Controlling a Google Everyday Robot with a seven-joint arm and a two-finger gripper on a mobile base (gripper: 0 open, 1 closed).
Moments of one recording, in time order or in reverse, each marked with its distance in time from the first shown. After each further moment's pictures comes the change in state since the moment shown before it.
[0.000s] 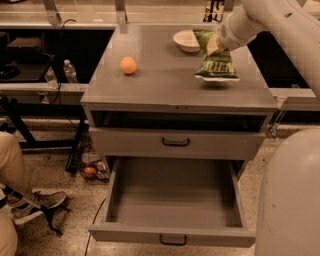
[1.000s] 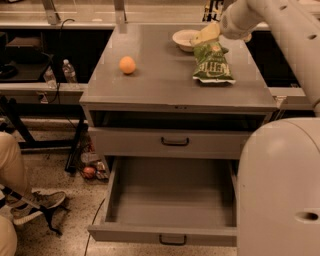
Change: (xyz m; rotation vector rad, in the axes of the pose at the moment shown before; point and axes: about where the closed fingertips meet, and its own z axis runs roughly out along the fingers) arm -0.025 -0.017 0.005 0.021 -0.011 0.030
